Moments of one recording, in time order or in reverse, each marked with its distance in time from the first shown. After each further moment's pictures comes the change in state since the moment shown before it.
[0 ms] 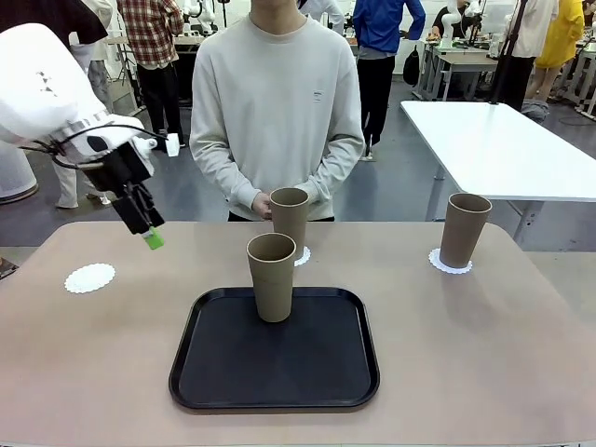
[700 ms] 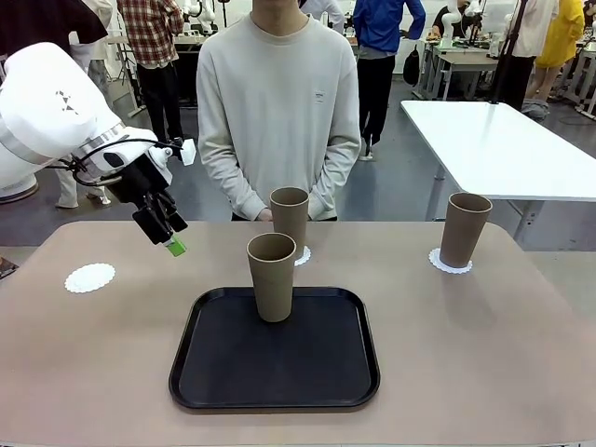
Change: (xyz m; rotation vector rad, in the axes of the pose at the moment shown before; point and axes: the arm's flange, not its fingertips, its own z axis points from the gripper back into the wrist) left arm 0.007 -0.003 -0.021 -0.008 -0.077 -0.045; right arm 0.000 0.000 0.000 0.000 0.000 0.000
